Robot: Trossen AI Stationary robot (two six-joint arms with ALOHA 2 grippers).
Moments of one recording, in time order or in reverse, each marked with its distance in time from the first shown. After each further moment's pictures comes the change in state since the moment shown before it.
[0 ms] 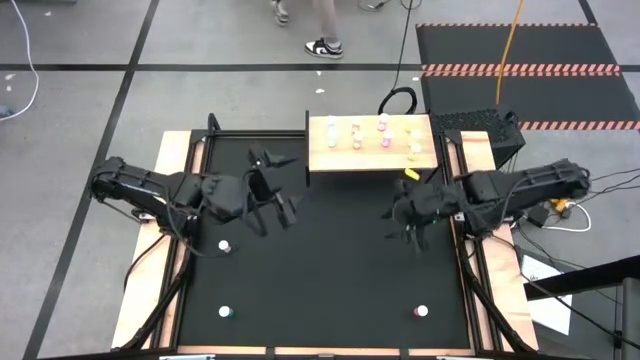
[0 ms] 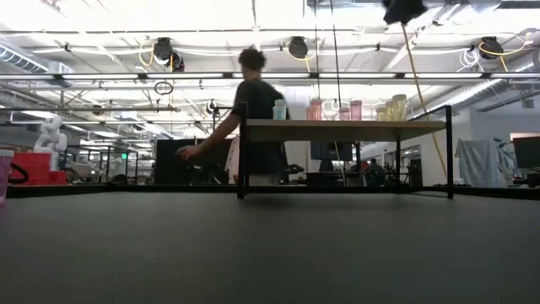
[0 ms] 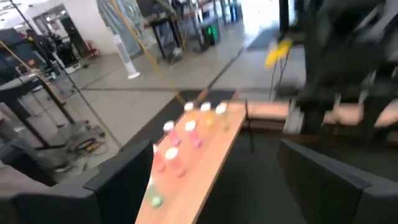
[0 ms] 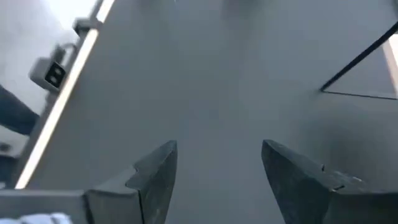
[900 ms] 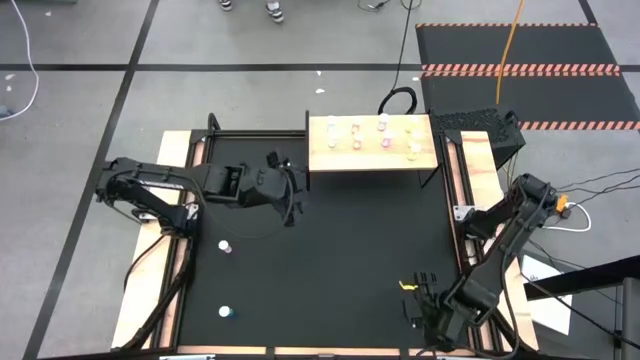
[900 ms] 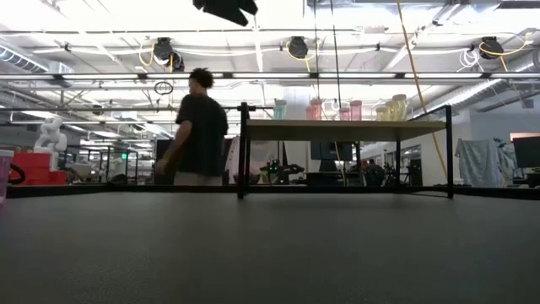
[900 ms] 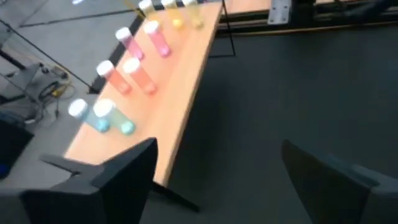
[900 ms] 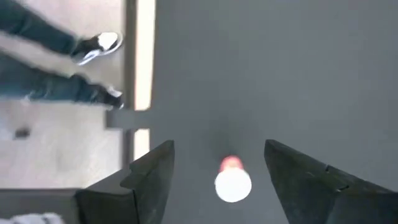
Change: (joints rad) left arm 0.178 0.072 -0.055 -0.269 0.341 -0.058; right arm 0.723 0.493 0.182 -0.181 0.124 0.836
